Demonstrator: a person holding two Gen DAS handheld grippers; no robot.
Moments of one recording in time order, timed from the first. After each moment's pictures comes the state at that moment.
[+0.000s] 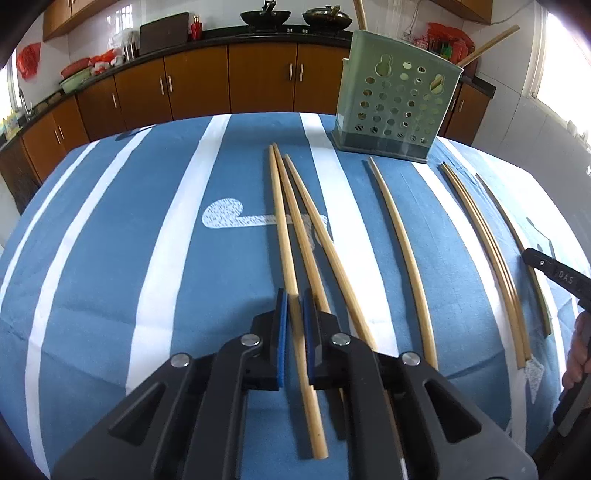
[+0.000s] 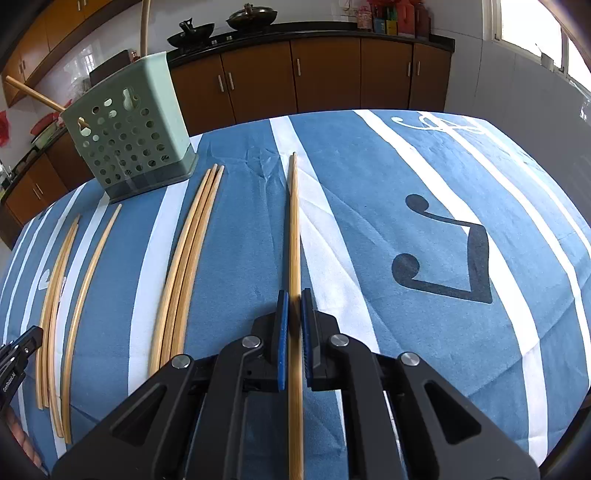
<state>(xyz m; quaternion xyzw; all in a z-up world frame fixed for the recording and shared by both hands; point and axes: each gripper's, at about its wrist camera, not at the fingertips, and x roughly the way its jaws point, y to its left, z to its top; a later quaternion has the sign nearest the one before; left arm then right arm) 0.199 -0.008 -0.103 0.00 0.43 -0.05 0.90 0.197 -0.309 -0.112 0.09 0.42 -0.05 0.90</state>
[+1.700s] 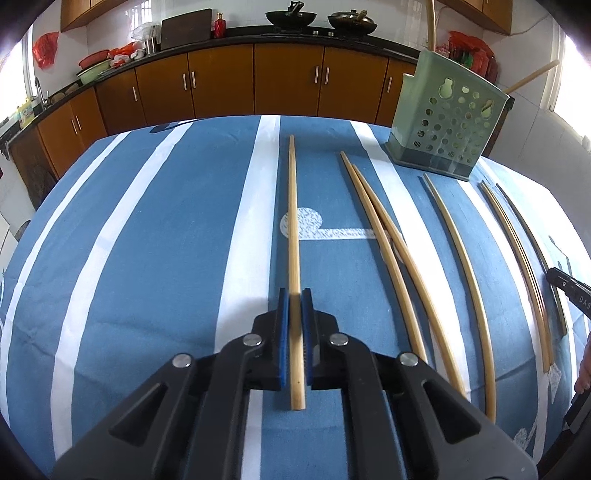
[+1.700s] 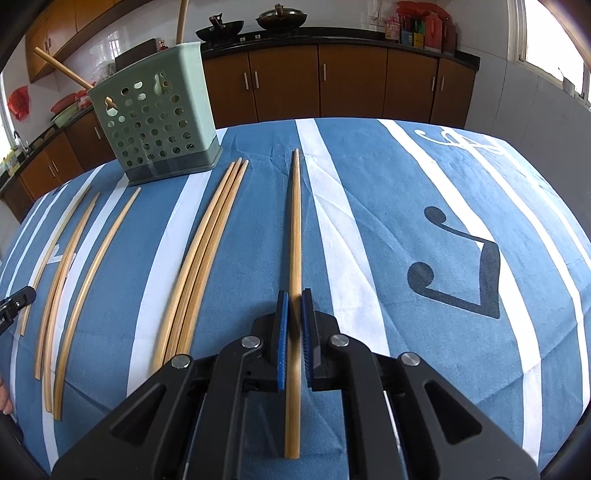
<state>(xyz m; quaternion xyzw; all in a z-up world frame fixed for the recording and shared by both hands) 0.211 0.046 -0.101 -0.02 0.44 -0.02 0.90 0.191 -0.307 -0.109 0.07 0.41 -0.01 0.91</state>
